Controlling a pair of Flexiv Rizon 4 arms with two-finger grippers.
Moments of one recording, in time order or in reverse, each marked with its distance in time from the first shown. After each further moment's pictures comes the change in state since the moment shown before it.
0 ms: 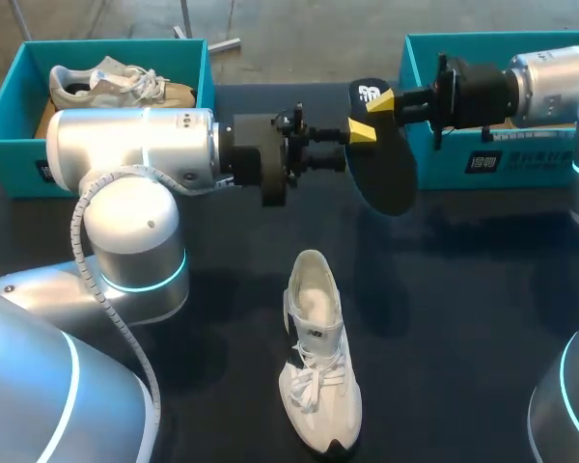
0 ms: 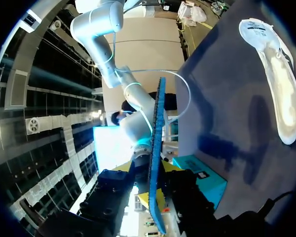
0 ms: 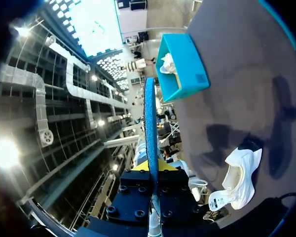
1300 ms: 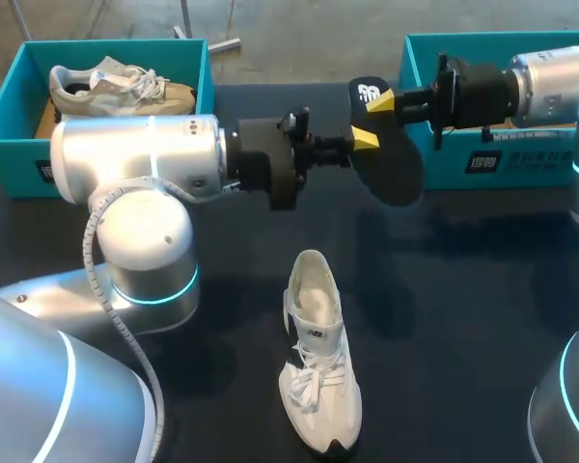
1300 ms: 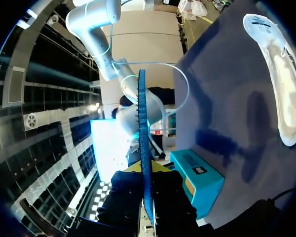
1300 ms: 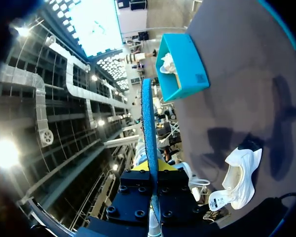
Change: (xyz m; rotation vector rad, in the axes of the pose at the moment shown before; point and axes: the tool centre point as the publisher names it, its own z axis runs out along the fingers) left arm 0.006 0.005 0.006 -0.072 0.020 -0.005; right arm 0.000 0.000 0.000 0.001 0.000 0.000
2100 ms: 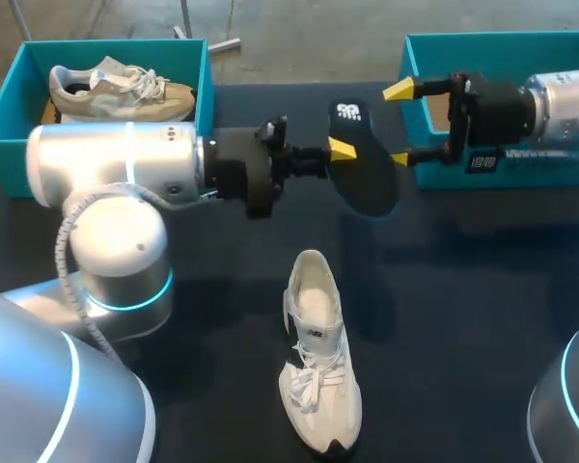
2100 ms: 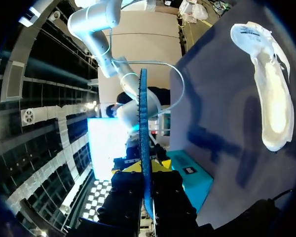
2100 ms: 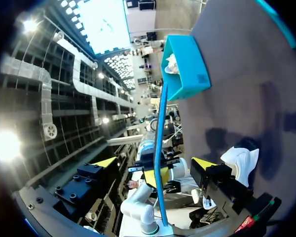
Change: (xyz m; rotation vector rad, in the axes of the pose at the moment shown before) left arm 0.016 -0.002 -0.033 0.006 0.031 -0.049; right arm -0.016 -0.018 -0.020 -0.008 0.046 -0.052
